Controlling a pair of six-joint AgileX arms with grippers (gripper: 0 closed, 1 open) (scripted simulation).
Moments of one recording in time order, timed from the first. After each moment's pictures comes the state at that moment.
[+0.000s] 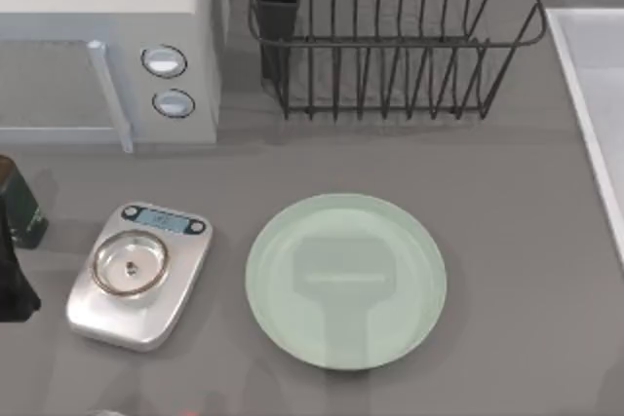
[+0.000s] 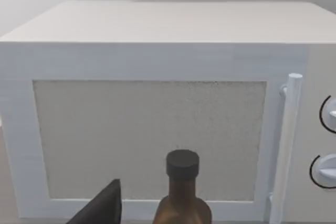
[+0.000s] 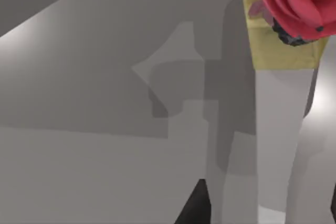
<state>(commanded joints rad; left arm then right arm) 0.00 0.00 0.00 0.00 0.00 0.00 -0.48 1.51 0.75 -0.81 0.01 -1.60</state>
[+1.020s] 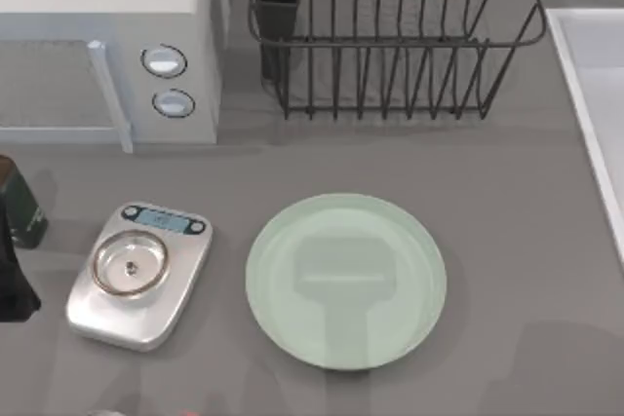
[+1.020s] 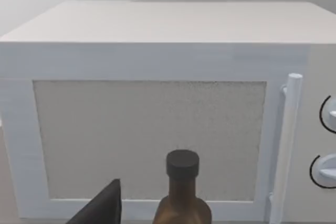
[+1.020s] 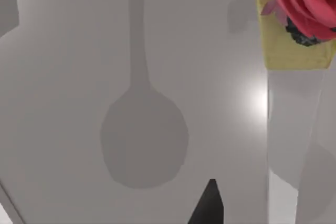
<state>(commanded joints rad) 0.00 0.00 0.00 0.00 0.00 0.00 -0.42 1.41 1.01 -1.14 0.01 -1.69</state>
